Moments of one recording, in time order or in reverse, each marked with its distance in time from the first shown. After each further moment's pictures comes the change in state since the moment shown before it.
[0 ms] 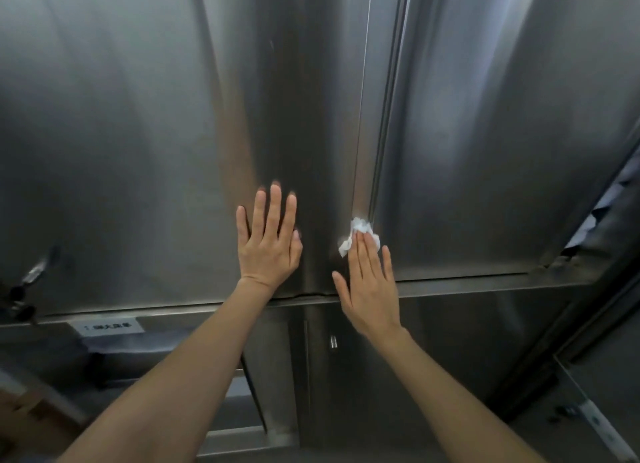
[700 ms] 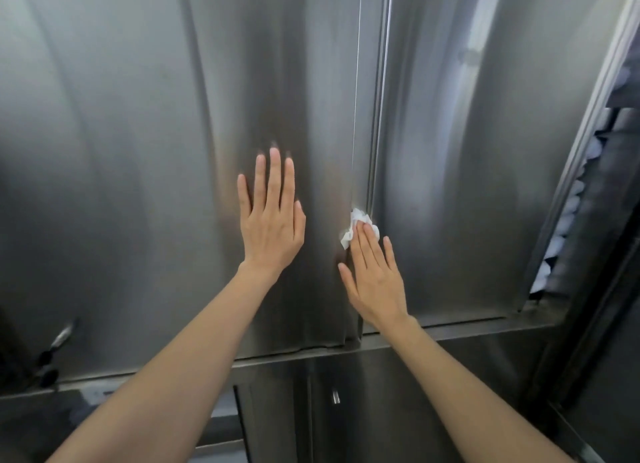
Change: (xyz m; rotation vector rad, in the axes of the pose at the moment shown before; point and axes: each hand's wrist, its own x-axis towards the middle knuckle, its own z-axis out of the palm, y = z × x) left_hand 0.149 -0.016 -0.057 -0.070 0.017 -0.071; right_hand 0.089 0.005 -0.071 -0.144 0.063 -0.007
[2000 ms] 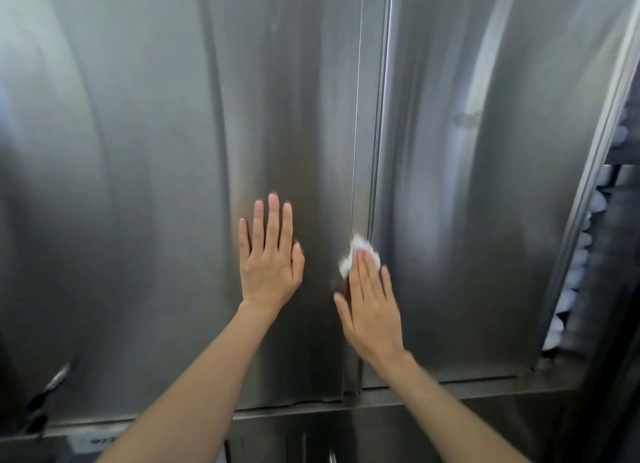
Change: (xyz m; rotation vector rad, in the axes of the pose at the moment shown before) left_hand 0.010 -0.006 0.016 0.066 0.055 -0.029; right_hand 0.031 -0.001 -0.025 0.150 0.140 -0.004
